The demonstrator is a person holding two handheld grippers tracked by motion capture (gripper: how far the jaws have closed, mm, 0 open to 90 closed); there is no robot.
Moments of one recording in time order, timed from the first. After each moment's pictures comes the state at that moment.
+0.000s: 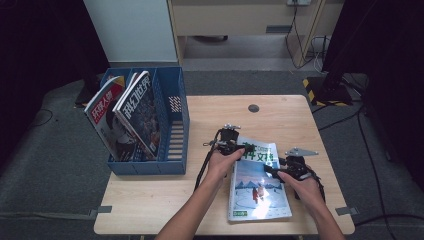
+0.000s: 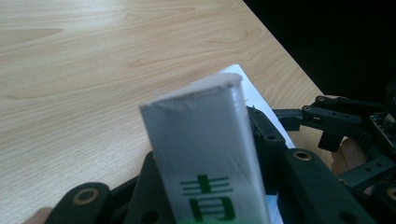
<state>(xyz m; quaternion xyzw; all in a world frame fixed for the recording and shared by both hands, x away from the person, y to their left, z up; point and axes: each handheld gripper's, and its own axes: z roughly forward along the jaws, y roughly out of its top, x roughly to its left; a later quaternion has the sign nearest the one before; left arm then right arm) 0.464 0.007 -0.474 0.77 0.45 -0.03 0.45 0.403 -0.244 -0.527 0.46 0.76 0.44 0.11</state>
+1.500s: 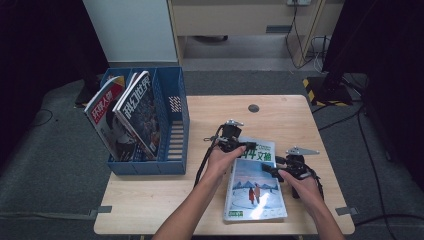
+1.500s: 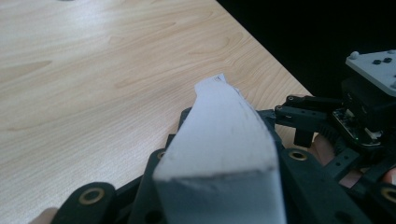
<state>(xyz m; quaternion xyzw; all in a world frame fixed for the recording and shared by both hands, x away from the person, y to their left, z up) 0.460 0.004 -0.449 0.79 0.40 -0.02 0.46 0.407 -0.245 -0.528 0.46 0.74 0.48 0.08</state>
